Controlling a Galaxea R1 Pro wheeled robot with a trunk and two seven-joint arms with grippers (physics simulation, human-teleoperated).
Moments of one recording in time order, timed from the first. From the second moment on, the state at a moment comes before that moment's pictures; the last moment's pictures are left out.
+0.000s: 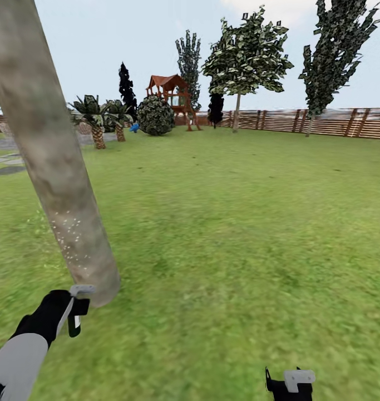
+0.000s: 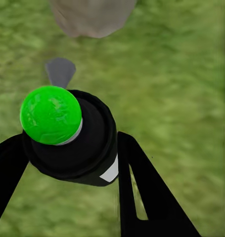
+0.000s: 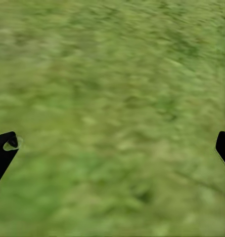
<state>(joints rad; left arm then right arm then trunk) -0.72 0.21 0.26 -0.58 -0.28 0.66 -0.12 -0.36 -0.04 -0.39 -0.15 0.48 -0.62 -0.17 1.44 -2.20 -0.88</state>
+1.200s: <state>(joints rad) -0.72 0.21 0.26 -0.60 -0.27 0.65 -0.12 -0.36 -0.04 -0.39 -0.15 0.48 -0.62 -0.17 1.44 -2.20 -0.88</state>
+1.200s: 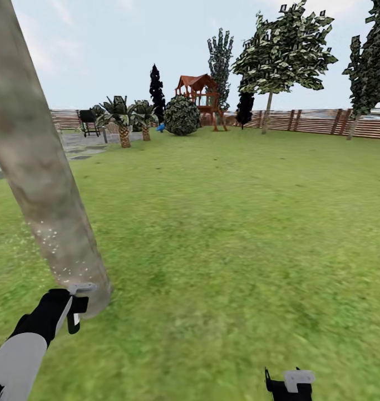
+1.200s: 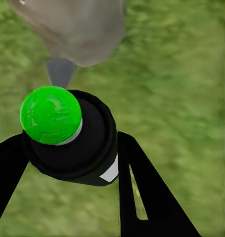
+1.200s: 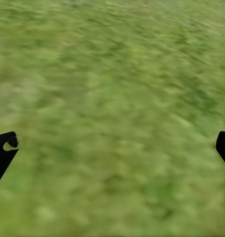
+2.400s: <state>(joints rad) -0.72 0.21 0.26 -0.60 -0.27 0.65 -0.11 -0.36 -0.04 -0.39 -0.15 0.48 -0.62 -0.17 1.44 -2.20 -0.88</state>
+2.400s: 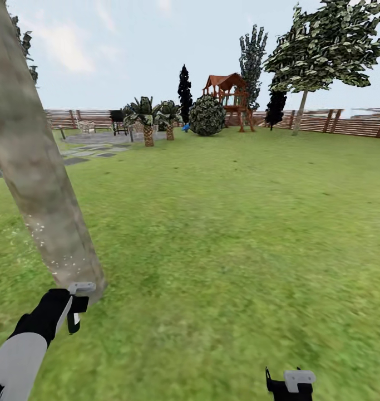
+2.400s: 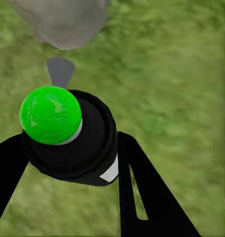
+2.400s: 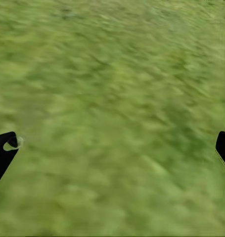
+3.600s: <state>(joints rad) -0.85 0.31 0.25 -0.74 -0.31 0.93 -0.25 -0.36 -0.05 -0.39 -0.15 0.48 -0.62 -0.17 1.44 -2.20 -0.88</state>
